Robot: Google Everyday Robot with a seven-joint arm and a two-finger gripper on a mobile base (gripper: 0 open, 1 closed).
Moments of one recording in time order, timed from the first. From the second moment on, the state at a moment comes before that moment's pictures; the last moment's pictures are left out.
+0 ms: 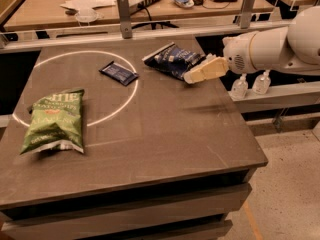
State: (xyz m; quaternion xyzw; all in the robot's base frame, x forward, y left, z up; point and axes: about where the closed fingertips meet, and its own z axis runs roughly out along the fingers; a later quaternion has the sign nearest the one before) arm 0.645 -0.127 0.915 -0.38 0.77 0.16 0.48
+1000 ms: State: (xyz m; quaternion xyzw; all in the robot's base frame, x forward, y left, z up) arm 0.699 -0.061 0.894 -0.44 0.74 0.21 0.47
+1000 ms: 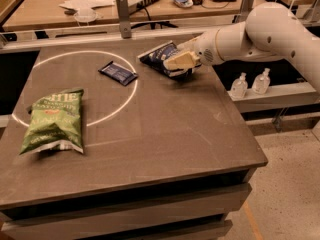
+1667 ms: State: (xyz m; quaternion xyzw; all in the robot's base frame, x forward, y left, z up) arm 0.689 -0.043 0.925 -0.46 0.71 0.22 0.49
